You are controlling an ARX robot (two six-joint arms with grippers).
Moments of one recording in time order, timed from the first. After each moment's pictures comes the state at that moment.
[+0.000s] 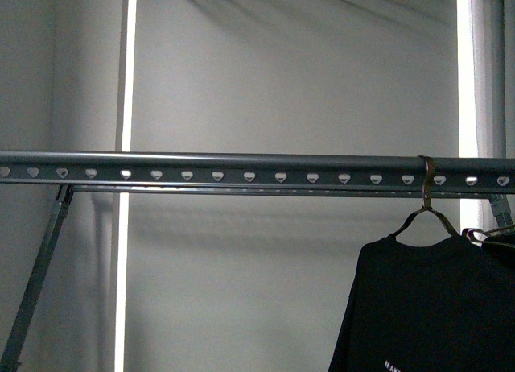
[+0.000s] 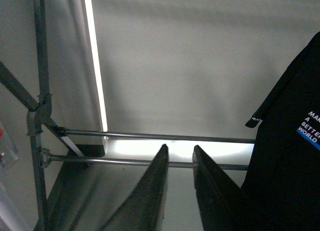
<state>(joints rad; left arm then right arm) -0.09 1.01 0.49 0.51 -0.09 -0.01 0.00 0.10 0.13 -0.02 0.00 0.01</state>
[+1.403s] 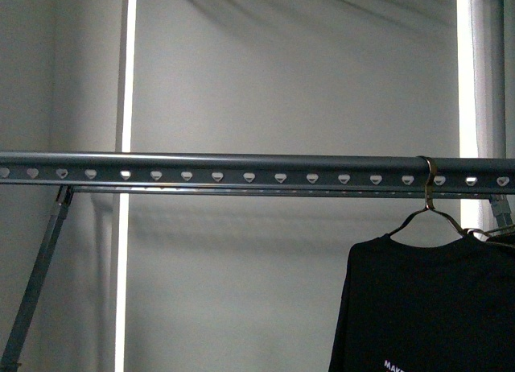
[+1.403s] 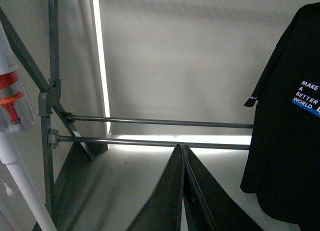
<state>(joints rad) 0.00 0.29 0.02 0.30 0.00 0.00 0.00 0.00 0.01 0.00 0.00 0.00</state>
